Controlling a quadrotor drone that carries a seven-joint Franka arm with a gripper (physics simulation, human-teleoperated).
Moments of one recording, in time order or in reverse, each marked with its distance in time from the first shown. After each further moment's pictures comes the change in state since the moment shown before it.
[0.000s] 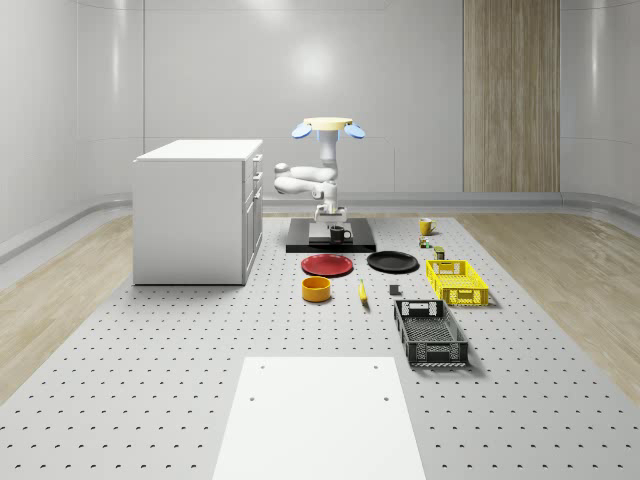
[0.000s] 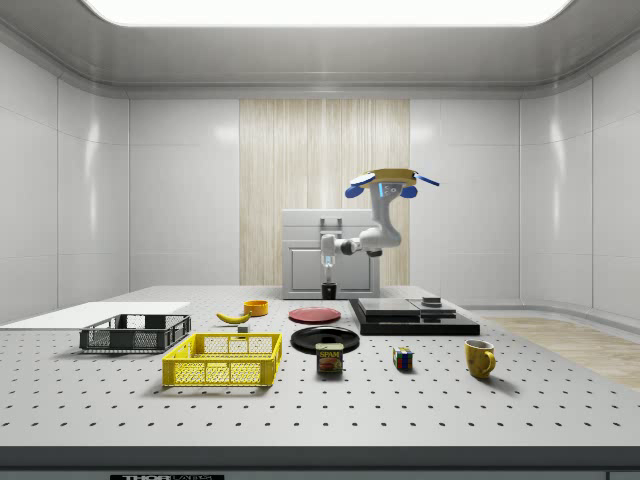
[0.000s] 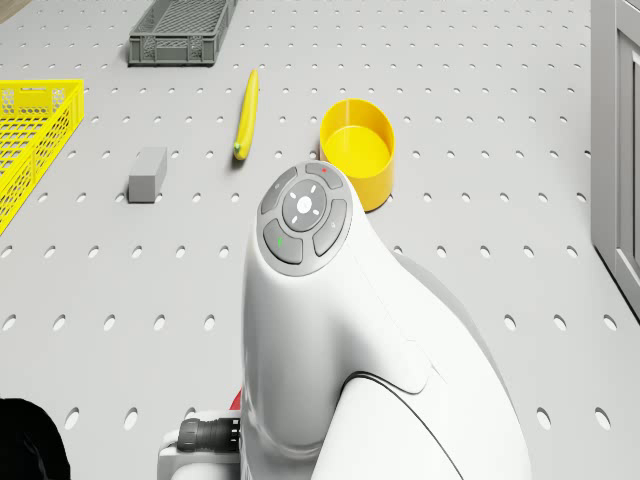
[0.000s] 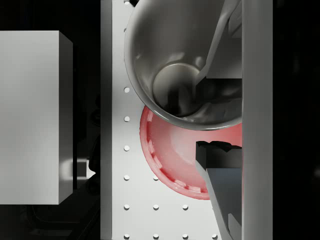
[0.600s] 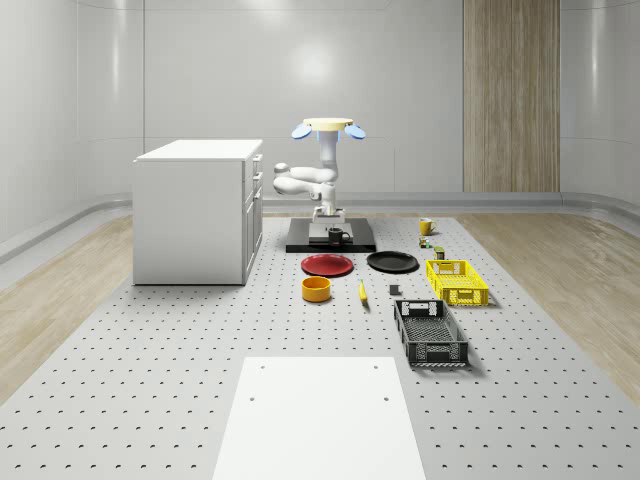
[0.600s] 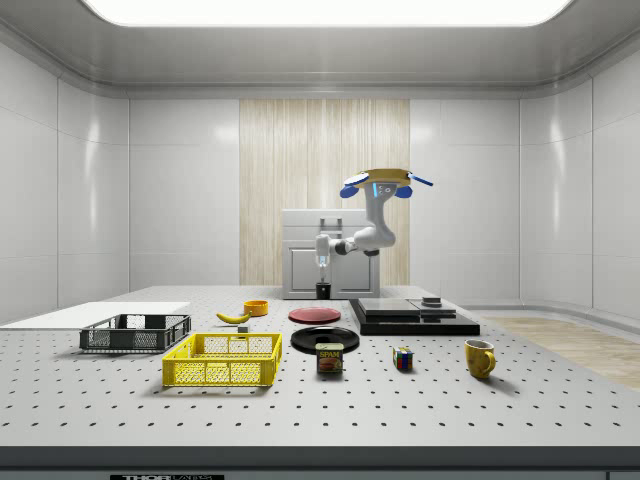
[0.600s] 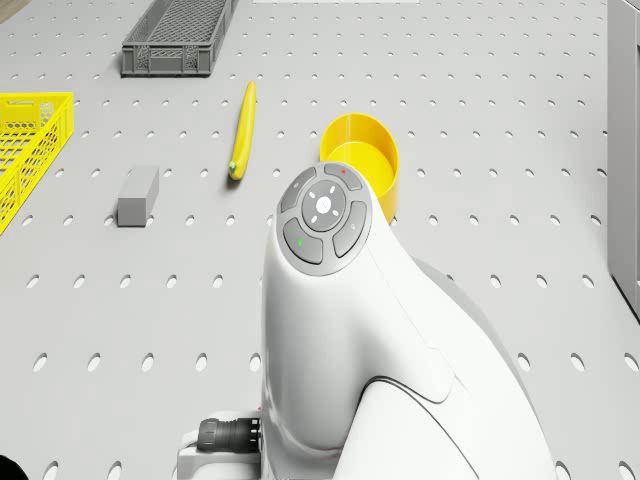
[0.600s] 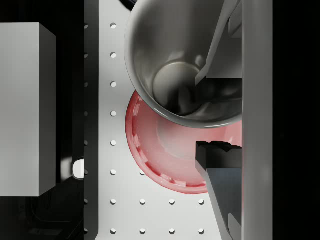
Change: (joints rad) arm 0.056 -0.018 0.002 0.001 0.007 0.016 -0.057
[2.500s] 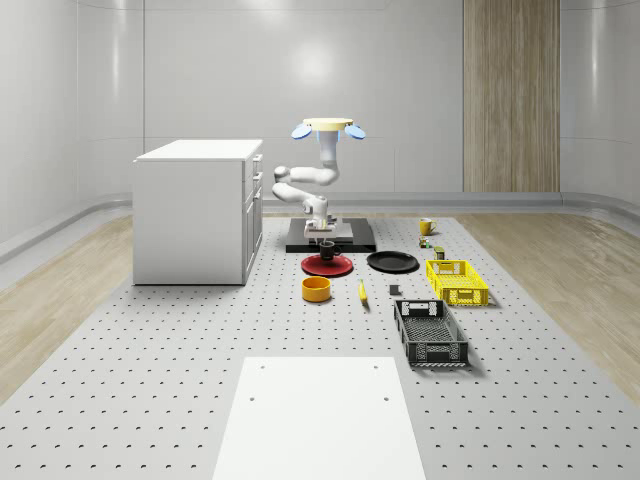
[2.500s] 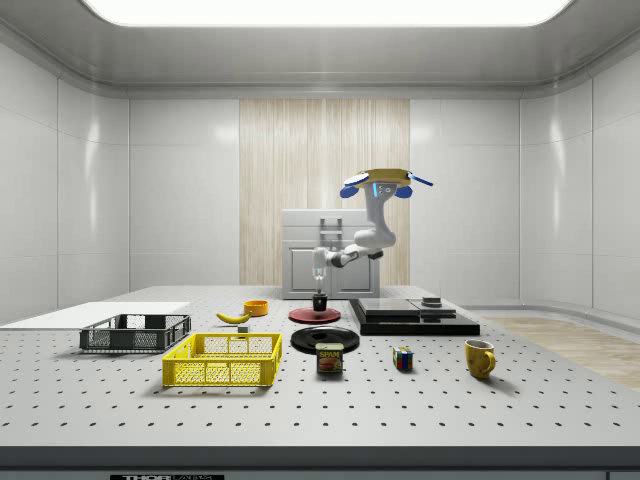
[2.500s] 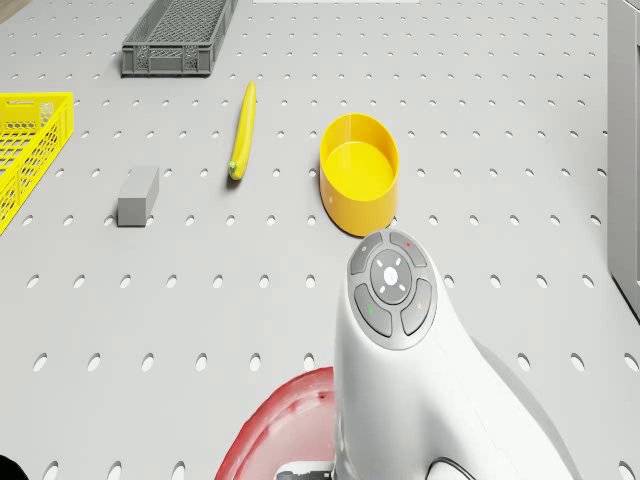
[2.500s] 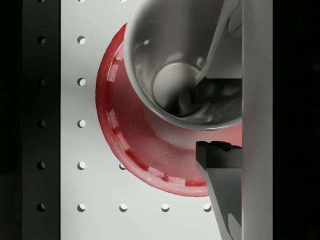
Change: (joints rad) arm 0.002 0.021 -0.233 0.159 -0.212 0.112 -0.127
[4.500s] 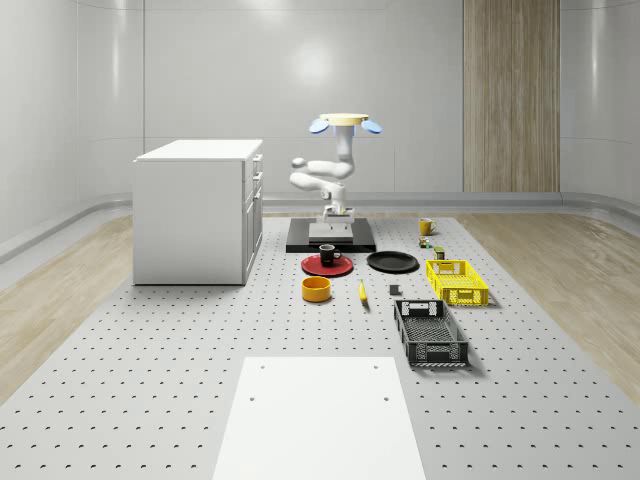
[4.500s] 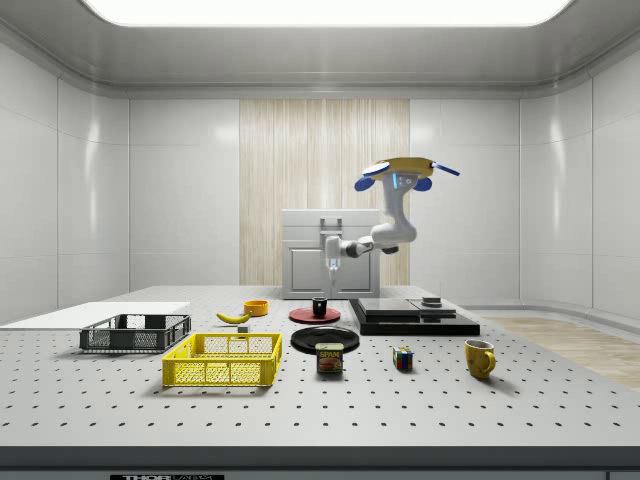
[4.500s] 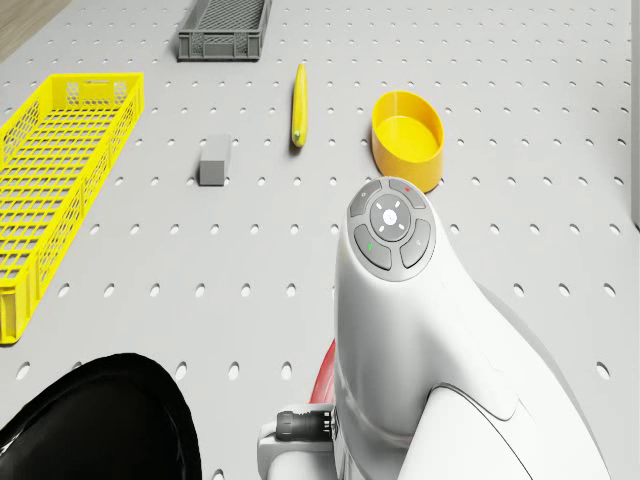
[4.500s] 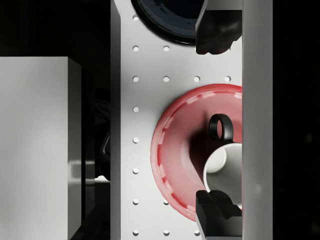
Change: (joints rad) arm 0.017 -0.028 0.128 -0.043 0.124 -0.041 0.003
